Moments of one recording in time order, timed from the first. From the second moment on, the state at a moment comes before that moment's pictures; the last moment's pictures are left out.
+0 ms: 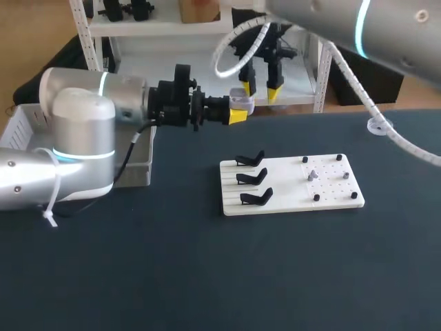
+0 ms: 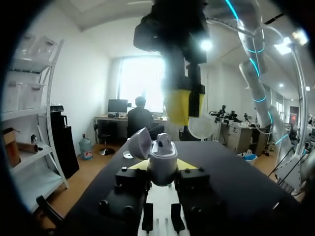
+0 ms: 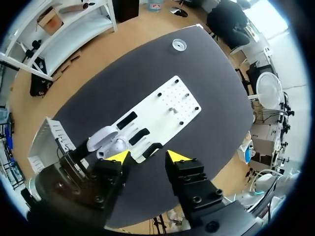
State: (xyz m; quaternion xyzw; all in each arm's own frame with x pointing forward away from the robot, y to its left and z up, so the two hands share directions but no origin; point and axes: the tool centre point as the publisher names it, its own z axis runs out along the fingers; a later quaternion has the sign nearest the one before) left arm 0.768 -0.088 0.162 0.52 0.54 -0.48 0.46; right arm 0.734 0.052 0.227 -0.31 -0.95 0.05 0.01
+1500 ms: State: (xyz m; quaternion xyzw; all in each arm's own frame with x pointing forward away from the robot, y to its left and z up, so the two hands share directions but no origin) left arm 0.749 -0.104 0.161 0.50 0.54 -0.48 0.47; right arm 0.656 -0.065 0.181 -0.22 -0.97 0.05 -0.06
